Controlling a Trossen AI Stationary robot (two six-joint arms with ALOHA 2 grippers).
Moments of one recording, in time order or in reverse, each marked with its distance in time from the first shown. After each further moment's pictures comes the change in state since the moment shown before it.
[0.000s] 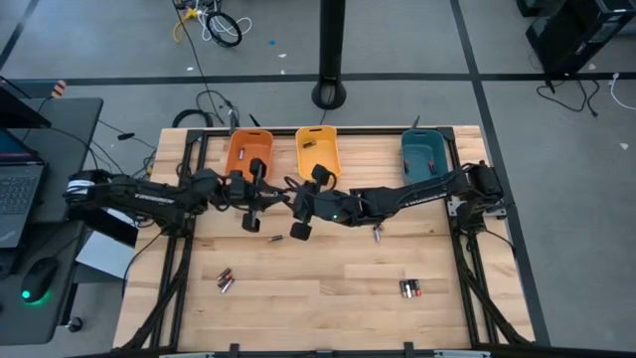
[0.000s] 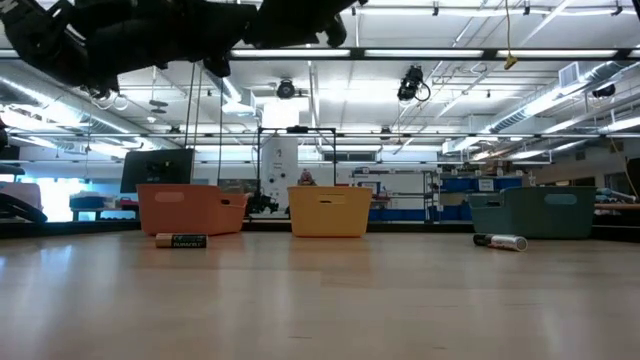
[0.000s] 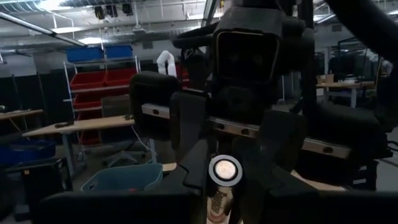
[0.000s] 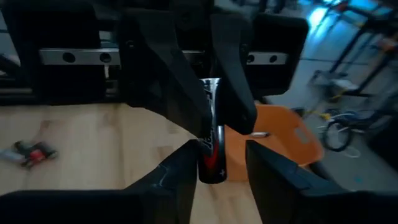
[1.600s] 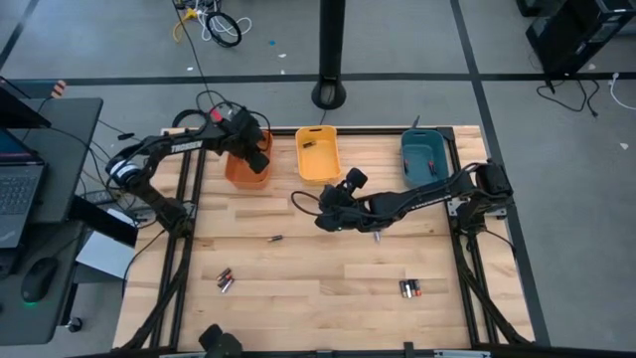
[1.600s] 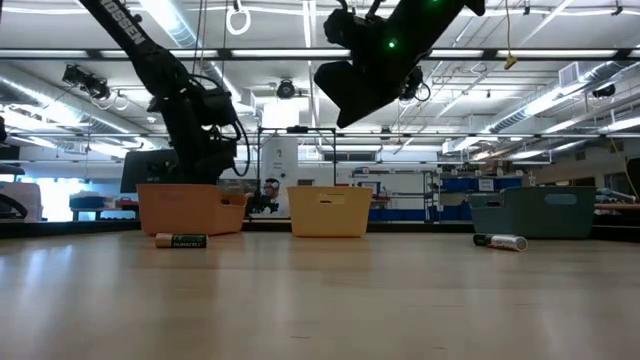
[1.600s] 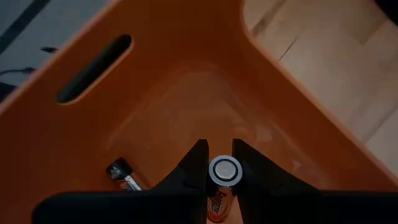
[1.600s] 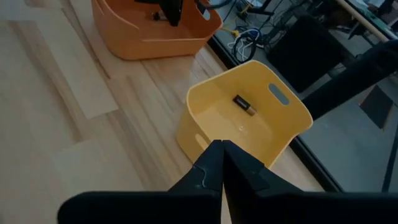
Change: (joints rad) left arm 0.724 0.441 0.539 -1.456 -0.217 0.054; right arm 0.014 -0.063 -0.222 -0.354 0.336 0.318
